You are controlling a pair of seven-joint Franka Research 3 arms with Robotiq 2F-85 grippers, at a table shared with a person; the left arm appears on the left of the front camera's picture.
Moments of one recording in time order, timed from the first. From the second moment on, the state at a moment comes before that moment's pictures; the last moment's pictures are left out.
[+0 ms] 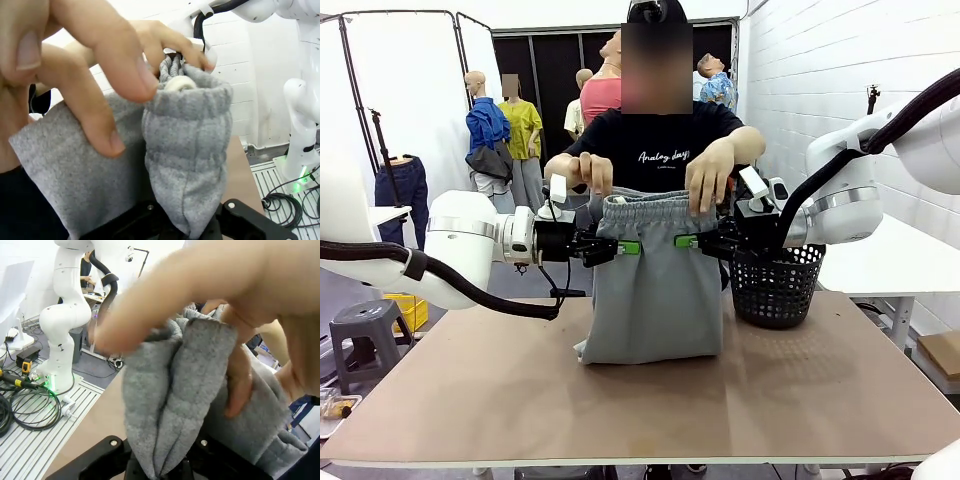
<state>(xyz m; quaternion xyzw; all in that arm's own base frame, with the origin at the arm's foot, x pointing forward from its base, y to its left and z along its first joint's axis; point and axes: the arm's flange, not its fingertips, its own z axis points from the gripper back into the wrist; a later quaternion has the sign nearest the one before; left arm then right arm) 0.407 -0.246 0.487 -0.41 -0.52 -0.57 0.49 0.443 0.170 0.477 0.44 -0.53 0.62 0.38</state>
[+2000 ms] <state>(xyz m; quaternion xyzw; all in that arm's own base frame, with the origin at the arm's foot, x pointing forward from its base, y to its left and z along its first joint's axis) 0.406 -0.247 0.487 -0.41 -0.52 -0.57 0.49 0.443 0.169 0.478 0.44 -0.53 0.62 0.38</state>
